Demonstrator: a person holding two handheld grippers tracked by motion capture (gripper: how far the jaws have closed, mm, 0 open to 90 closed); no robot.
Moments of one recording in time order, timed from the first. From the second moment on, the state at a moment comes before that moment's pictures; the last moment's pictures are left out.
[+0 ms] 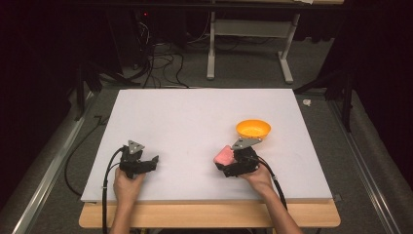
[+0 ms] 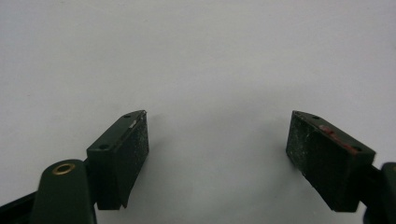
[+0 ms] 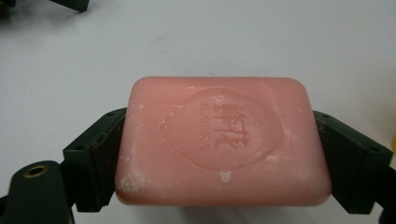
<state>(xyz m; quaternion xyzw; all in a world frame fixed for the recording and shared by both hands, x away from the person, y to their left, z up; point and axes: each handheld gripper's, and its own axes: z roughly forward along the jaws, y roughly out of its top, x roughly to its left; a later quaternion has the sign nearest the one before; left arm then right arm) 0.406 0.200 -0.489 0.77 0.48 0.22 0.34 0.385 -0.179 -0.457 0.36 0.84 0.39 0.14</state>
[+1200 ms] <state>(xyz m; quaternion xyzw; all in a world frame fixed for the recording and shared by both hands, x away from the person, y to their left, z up) 0.406 0.200 -0.489 0.78 0.48 0.22 0.34 0.353 -0.248 -0.453 0.43 0.79 0.40 0.16</state>
